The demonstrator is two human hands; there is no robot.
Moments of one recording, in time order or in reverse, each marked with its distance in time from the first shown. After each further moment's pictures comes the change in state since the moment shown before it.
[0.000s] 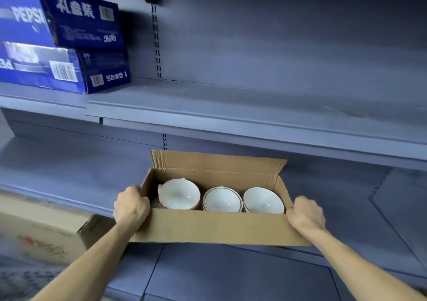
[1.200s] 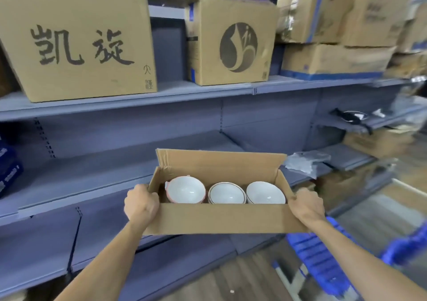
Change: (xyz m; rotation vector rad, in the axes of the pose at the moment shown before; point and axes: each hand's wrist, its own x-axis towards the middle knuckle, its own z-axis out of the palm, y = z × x) left_hand -0.308 0.255 -0.266 -0.096 -0.381 0.472; right_hand -0.389 0.189 -0.429 0.083 0.255 0.550
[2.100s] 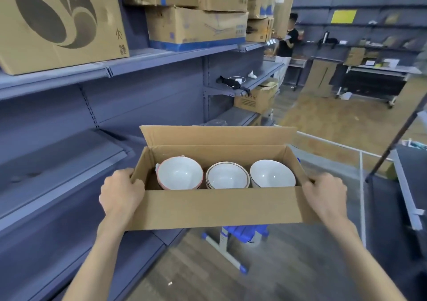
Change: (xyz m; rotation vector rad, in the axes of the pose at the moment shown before) left_hand -0.104 0.220 0.171 -0.004 -0.235 0.487; right_hand -0.023 0.254 -0.132 0.051 0.472 0.418
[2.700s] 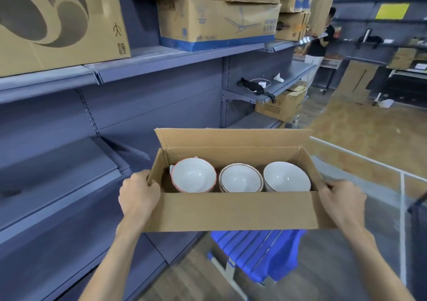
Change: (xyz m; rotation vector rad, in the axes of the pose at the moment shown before) left_hand 0.109 0.057 0.108 -0.036 0.013 -0.076; right_hand 0.176 -0.027 0.098 0.000 0.022 -0.106
